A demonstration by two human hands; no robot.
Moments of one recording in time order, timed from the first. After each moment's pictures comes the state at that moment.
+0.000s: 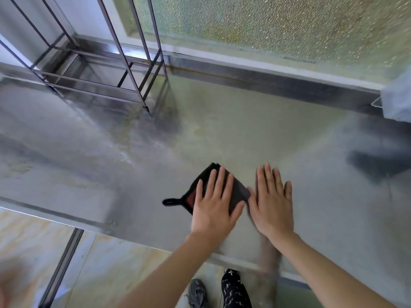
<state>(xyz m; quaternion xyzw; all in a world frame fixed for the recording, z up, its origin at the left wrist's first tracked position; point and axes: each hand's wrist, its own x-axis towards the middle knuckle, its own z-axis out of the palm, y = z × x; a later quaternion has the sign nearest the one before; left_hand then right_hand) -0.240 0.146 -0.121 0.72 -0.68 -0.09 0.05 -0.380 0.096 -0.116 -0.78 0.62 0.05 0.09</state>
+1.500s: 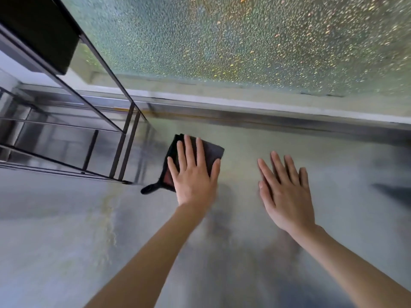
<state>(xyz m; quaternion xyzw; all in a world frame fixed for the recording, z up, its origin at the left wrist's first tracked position) -0.148 -0.088 -0.125 0.81 -0.58 -0.10 0.04 -0.352 -0.093 -0.122 -0.80 0.59 0.05 0.07</state>
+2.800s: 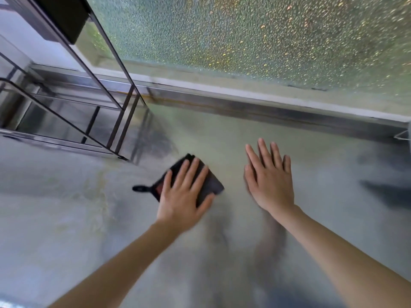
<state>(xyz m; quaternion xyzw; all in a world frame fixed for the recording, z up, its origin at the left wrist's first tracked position) -0.148 0.004 -0.126 0.70 -0.70 -0.09 0.03 -0.353 -0.091 -0.122 -0.81 0.58 0.03 0.08</state>
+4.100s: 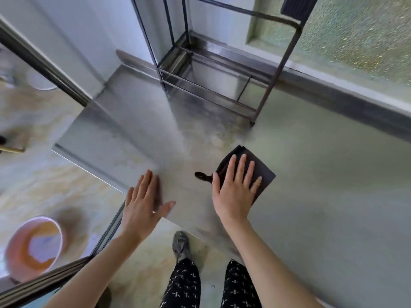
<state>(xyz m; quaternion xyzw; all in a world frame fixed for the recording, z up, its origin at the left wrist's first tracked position) 0.091 0.267 -0.088 0.87 -0.46 -0.20 0.05 -0.069 0.126 -0.114 -0.80 0.58 -0.01 0.14</state>
